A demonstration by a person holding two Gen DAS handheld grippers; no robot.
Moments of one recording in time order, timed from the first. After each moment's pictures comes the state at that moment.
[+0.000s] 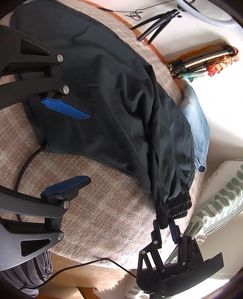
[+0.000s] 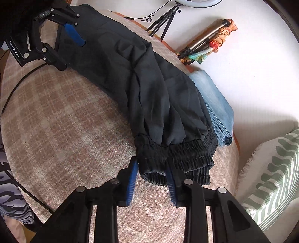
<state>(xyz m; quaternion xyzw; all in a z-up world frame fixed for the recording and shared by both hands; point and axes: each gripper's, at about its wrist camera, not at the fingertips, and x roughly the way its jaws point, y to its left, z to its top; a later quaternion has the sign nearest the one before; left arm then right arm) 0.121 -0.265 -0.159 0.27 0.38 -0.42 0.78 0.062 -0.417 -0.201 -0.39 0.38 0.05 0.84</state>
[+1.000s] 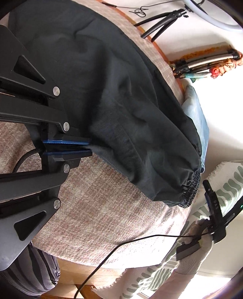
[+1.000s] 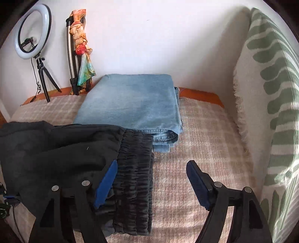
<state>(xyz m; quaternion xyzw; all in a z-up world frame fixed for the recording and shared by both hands) 0.129 -0.253 -0.166 0.24 0.37 -0.44 0.78 0.154 -0.596 -0.143 0.06 0.37 -0.09 0.92</state>
